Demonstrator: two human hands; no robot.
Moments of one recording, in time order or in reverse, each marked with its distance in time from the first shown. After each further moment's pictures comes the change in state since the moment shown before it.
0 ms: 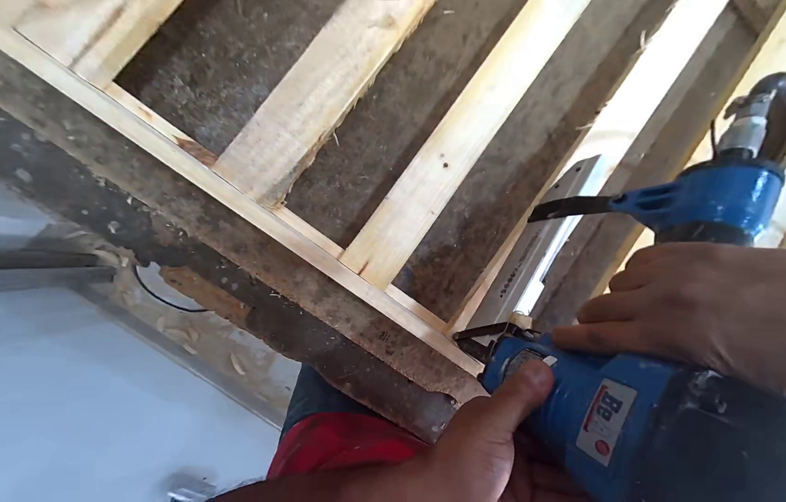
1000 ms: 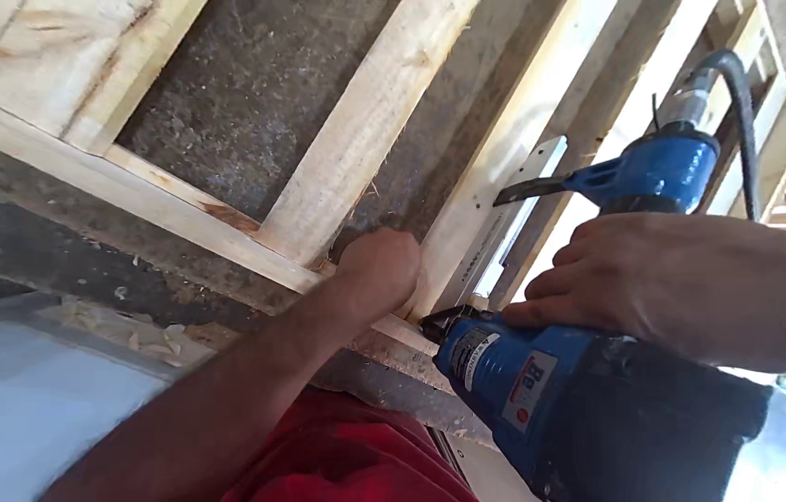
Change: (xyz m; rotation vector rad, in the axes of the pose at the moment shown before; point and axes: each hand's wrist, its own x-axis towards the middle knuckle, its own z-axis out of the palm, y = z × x) left_hand -0.024 0.276 -0.019 2.298 0.634 0.112; right_hand 0.119 0.044 -0.119 0.088 -0.034 0.018
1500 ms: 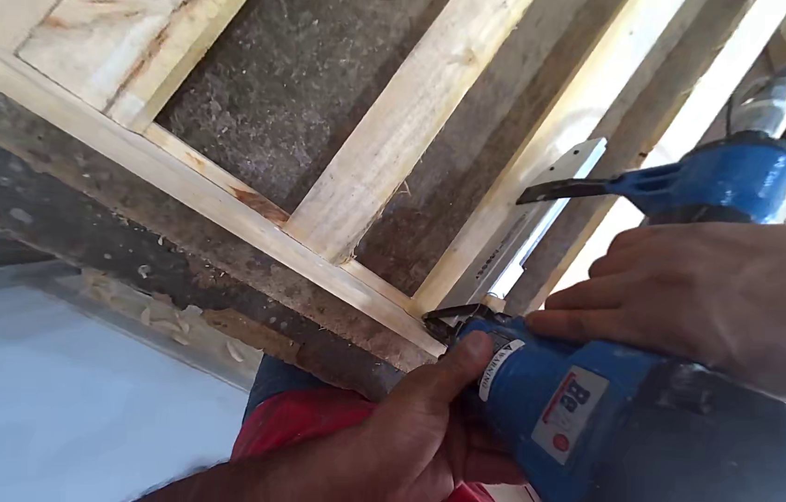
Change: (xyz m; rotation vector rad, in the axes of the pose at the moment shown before) left_hand -0.118 0.029 0.052 -2.357 -0.696 -0.060; right_hand 0.011 0.015 -0.008 0.087 0.044 -0.080
